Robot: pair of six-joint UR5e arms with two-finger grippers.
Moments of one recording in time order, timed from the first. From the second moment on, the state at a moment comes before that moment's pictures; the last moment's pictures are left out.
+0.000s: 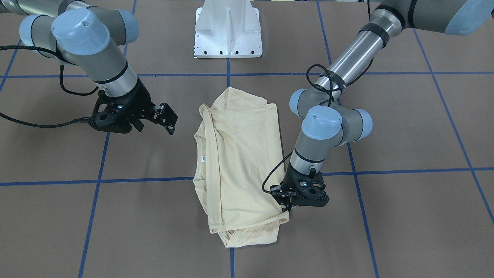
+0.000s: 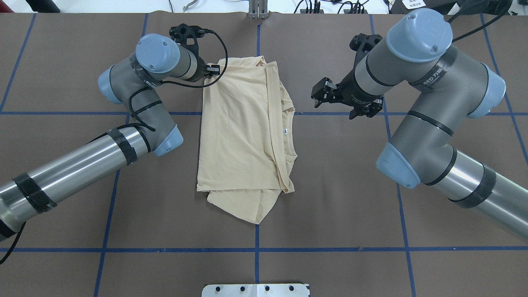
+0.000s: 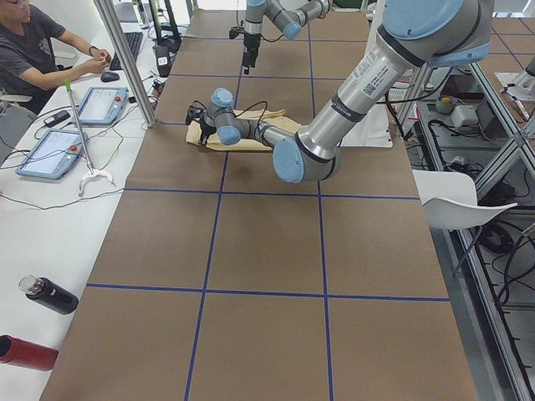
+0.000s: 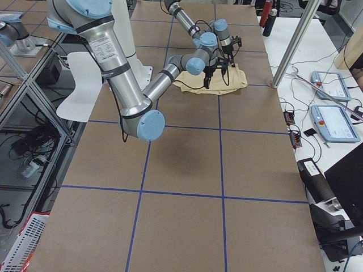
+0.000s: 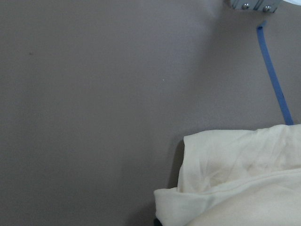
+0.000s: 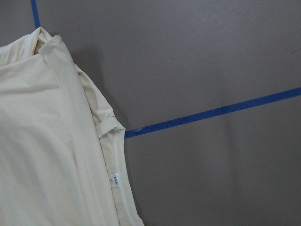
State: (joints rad) left arm -0.75 -2.41 -1.00 -2.36 -1.73 -1.09; right arm 0.78 -1.06 1.80 -1.44 2.06 1.34
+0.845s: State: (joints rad) left arm -0.83 -2.30 -1.11 -2.42 -1.75 -1.05; right arm 0.67 -1.03 1.79 -1.44 1.84 1.29
